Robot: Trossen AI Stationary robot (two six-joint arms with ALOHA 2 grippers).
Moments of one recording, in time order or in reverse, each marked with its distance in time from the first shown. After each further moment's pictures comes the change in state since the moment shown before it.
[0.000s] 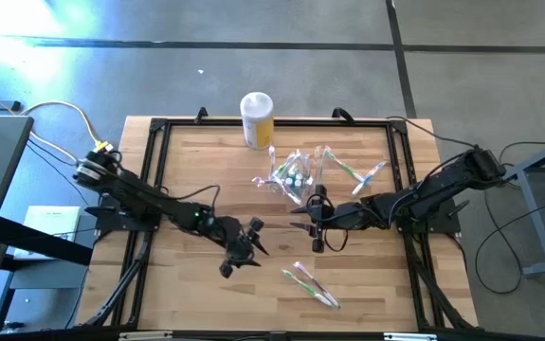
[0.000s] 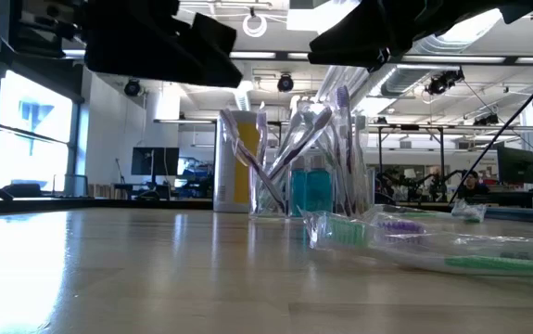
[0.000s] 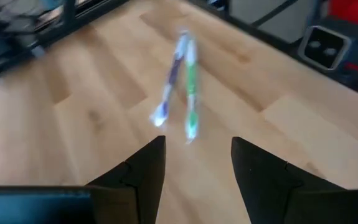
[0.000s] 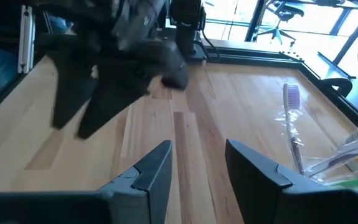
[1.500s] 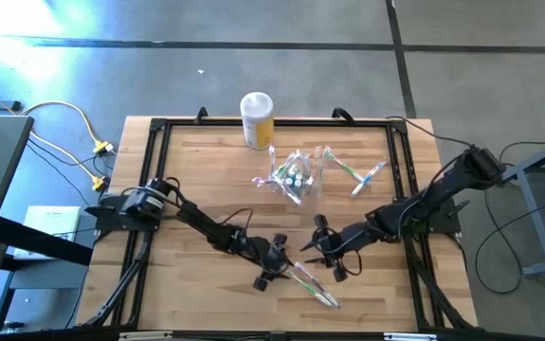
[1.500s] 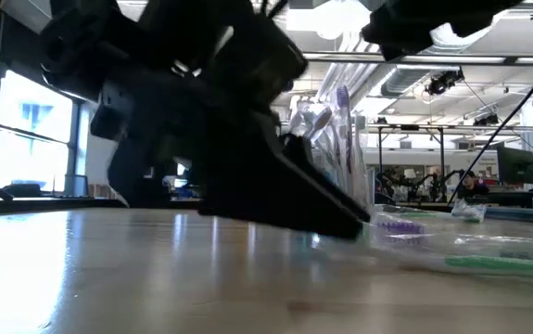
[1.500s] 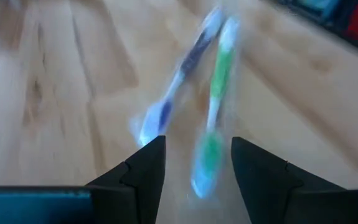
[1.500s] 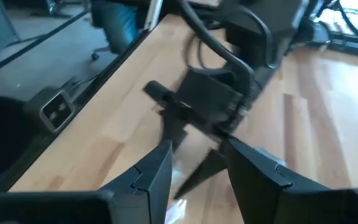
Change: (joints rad) left arm -0.008 0.564 0.212 0.421 -0.042 -0.256; right arm 0.161 -0.004 0.000 -0.109 -0.238 -0.029
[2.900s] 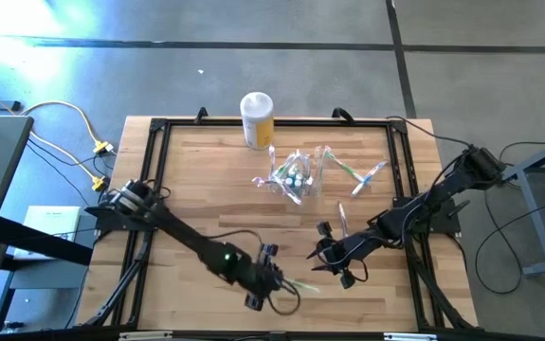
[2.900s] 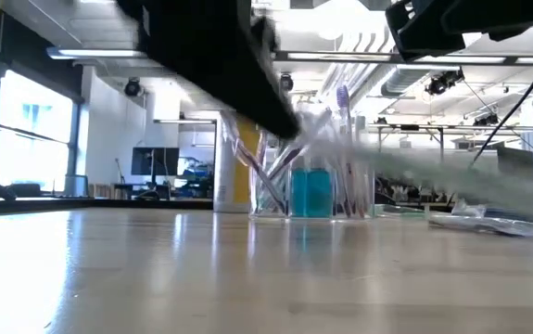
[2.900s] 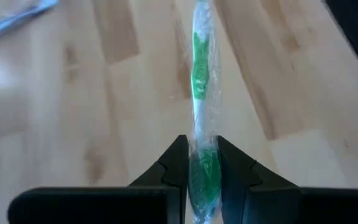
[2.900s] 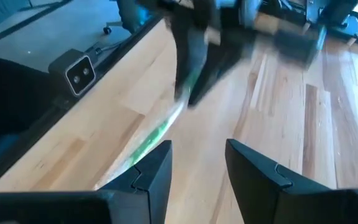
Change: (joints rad) left arm -0.186 -0.157 0.396 -1.007 -0.337 -0.193; right arm 0.064 0.000 0.000 -0.083 0.005 -0.046
